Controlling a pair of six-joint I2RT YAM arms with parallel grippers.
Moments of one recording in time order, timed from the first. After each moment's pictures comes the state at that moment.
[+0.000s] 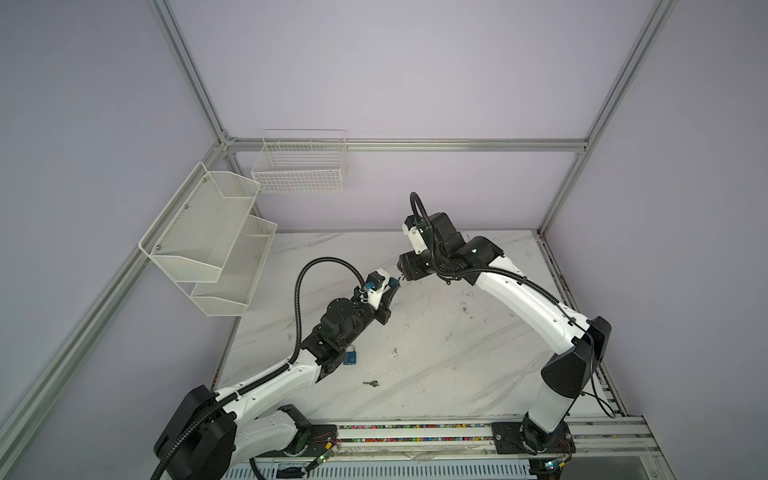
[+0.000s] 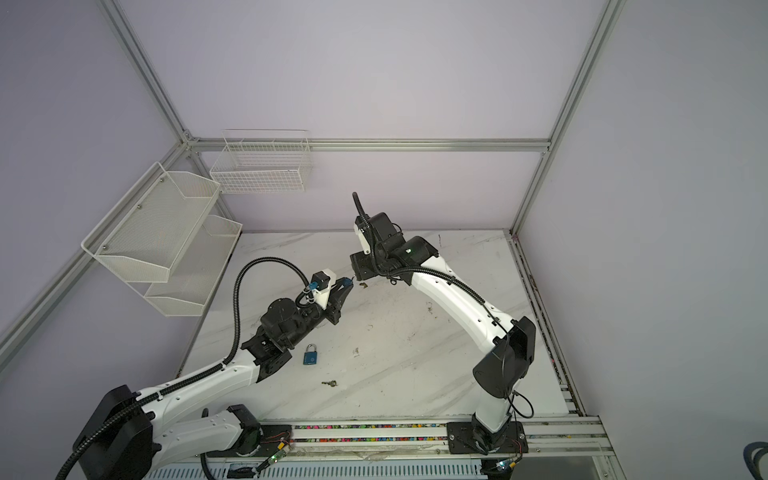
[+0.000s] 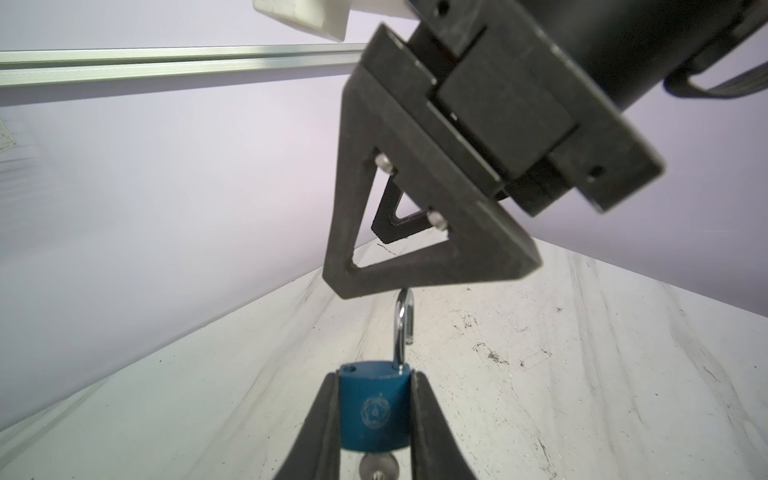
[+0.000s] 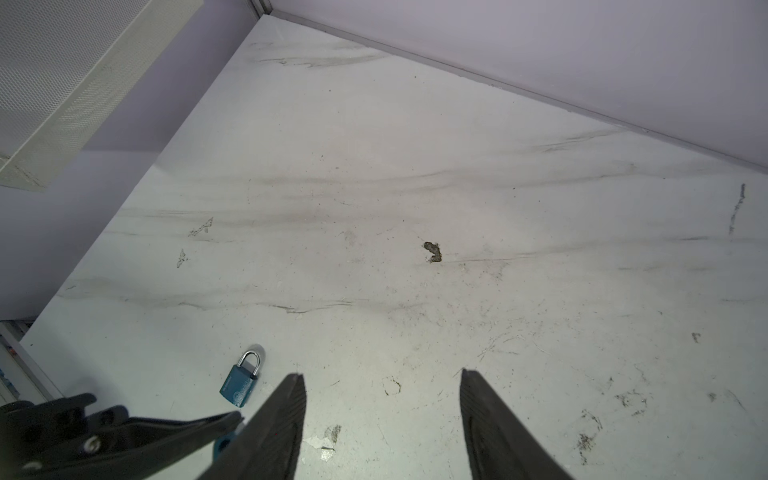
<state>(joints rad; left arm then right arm) -0.67 1.14 0.59 0.54 -0.03 0.09 0.75 1.76 1.88 -0.89 0.04 0.24</state>
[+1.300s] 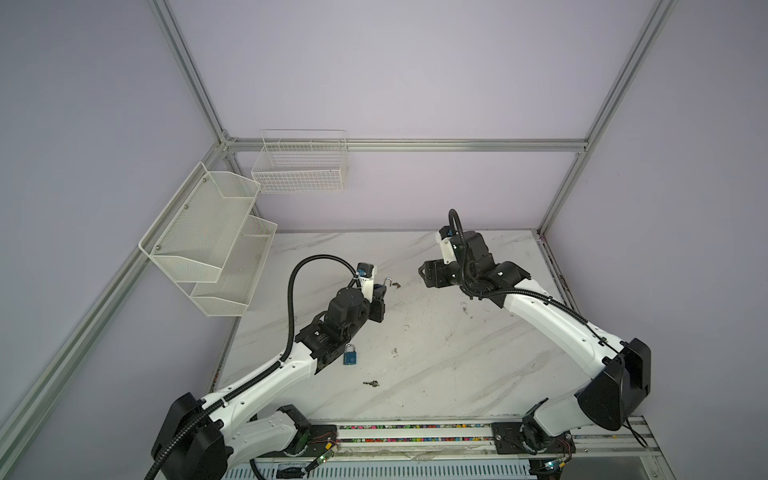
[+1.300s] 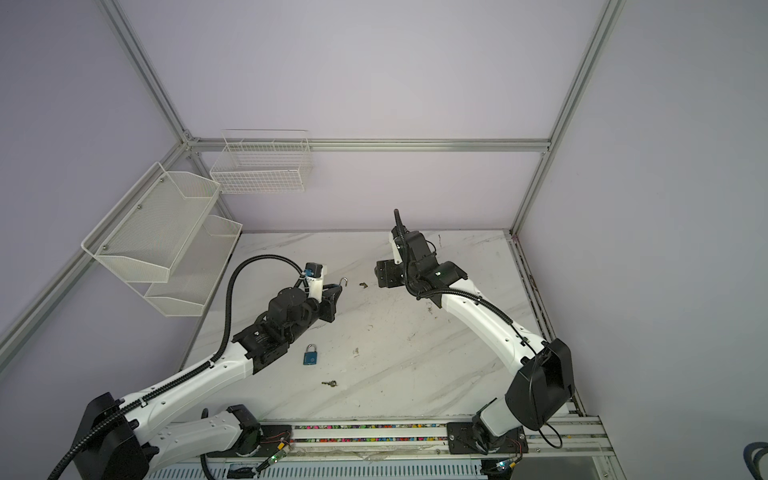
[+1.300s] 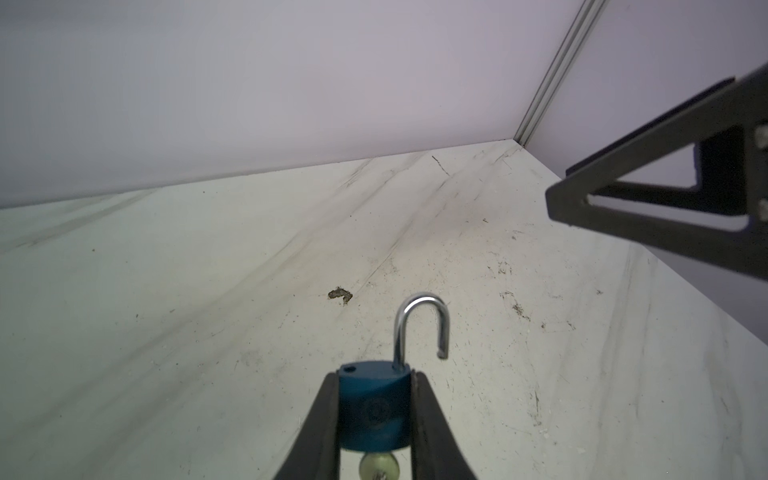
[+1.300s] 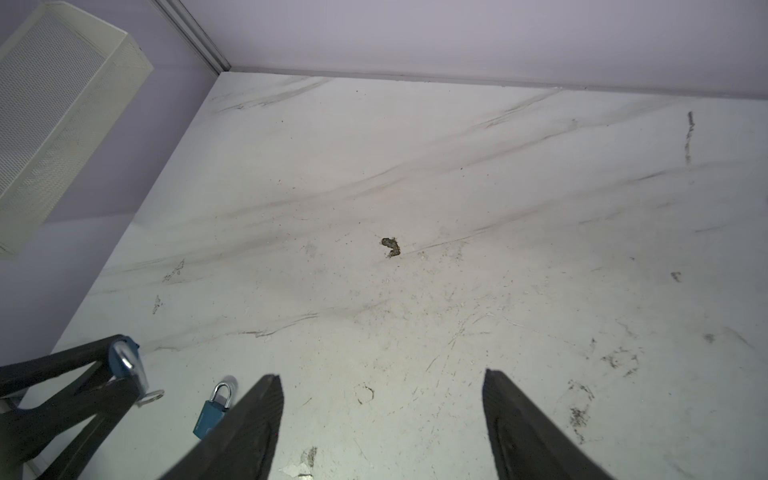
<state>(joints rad) -0.67 1.14 0.80 -0.03 -0.24 -0.27 0.60 1.50 1.36 -0.52 -0.03 0.37</state>
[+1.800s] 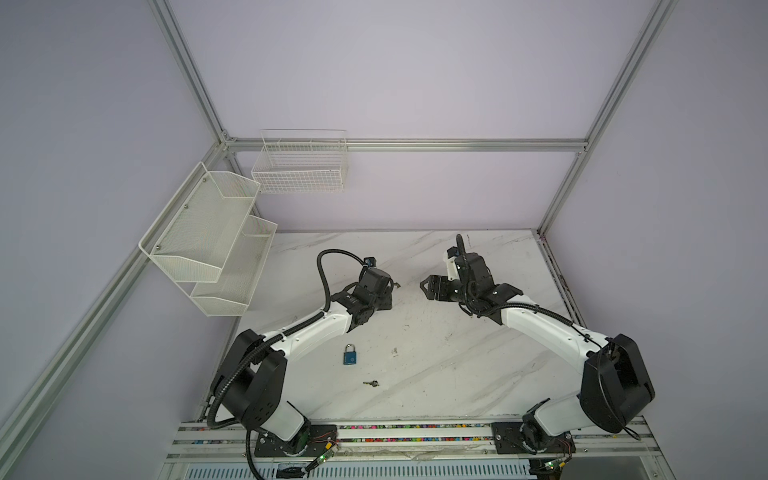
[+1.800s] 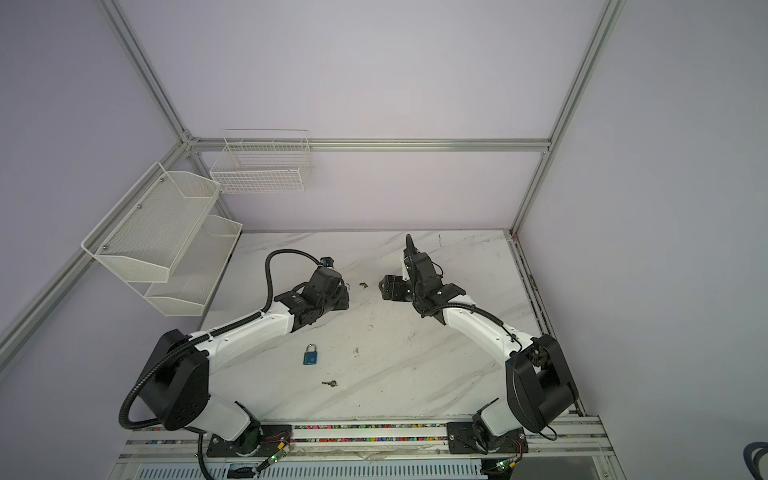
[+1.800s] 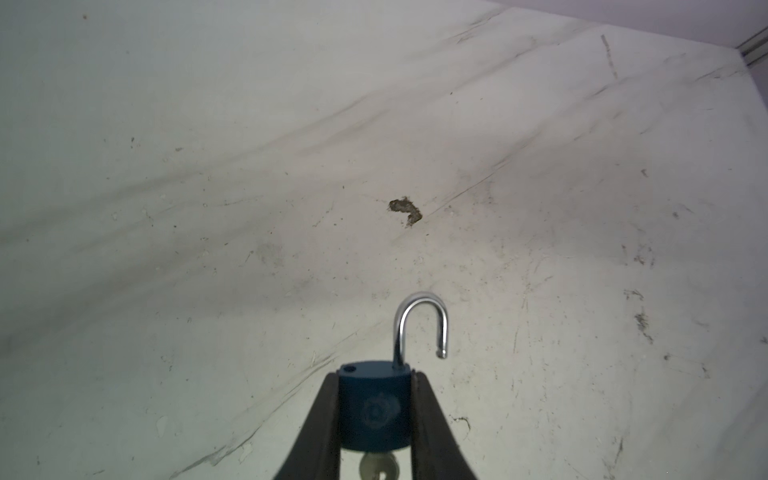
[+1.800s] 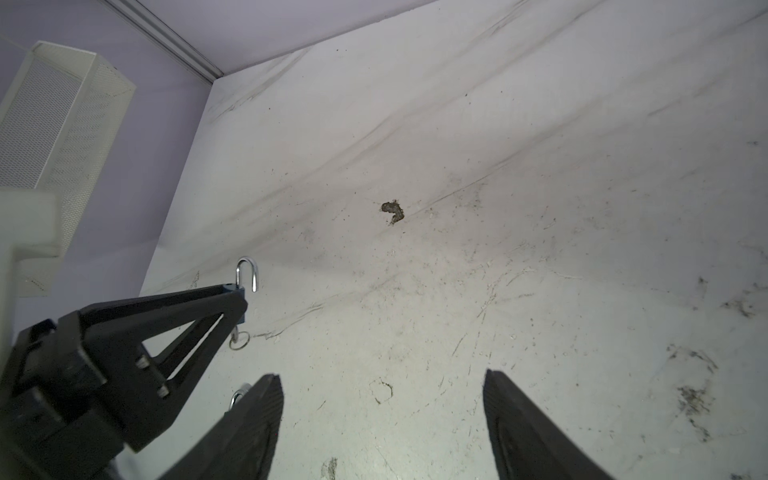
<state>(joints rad) -0.61 1.58 1.06 -0.32 -0.29 -0.58 0.55 1.48 1.05 -0.22 -0.15 0.57</state>
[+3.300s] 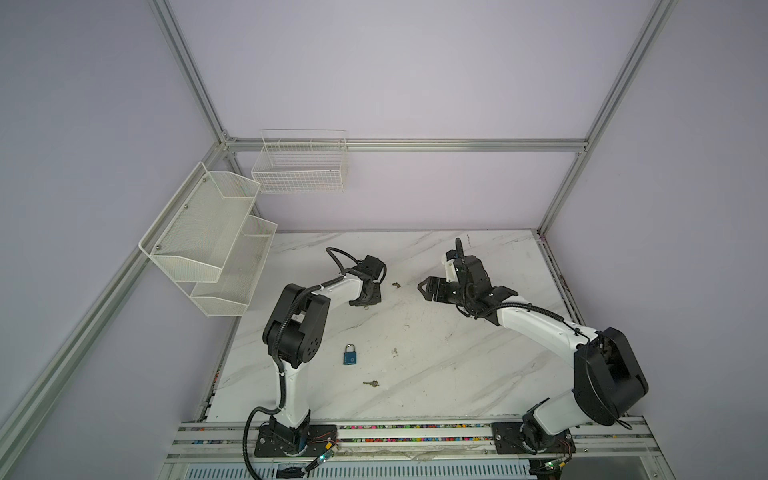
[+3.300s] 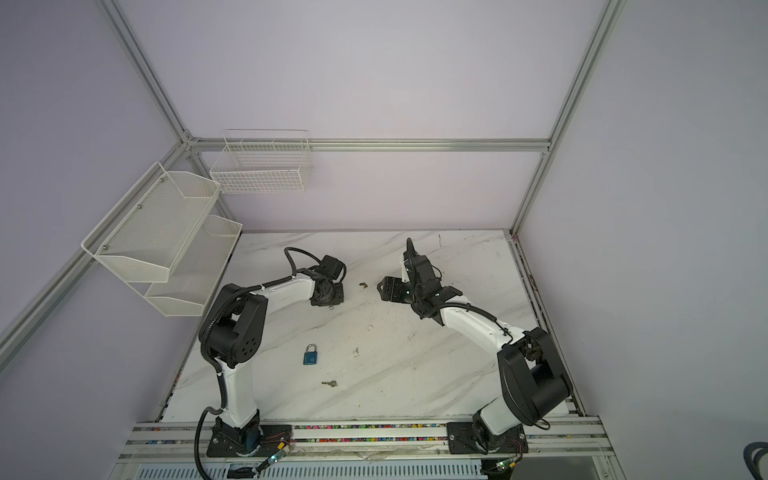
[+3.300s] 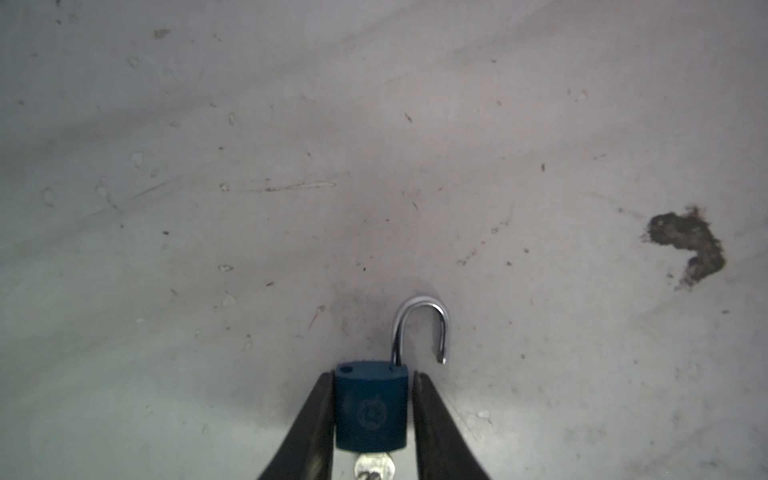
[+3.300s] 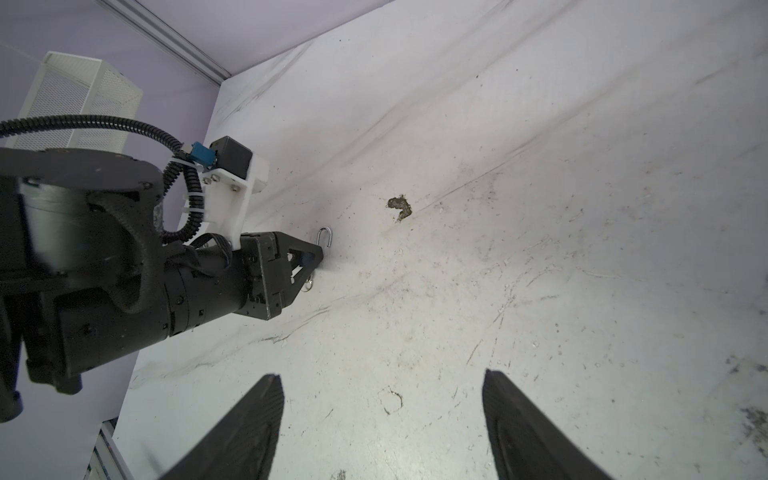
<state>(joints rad) -0.43 2.00 1.35 -0.53 -0.21 -0.51 0.54 1.52 1.02 -0.15 -0.19 0.60</state>
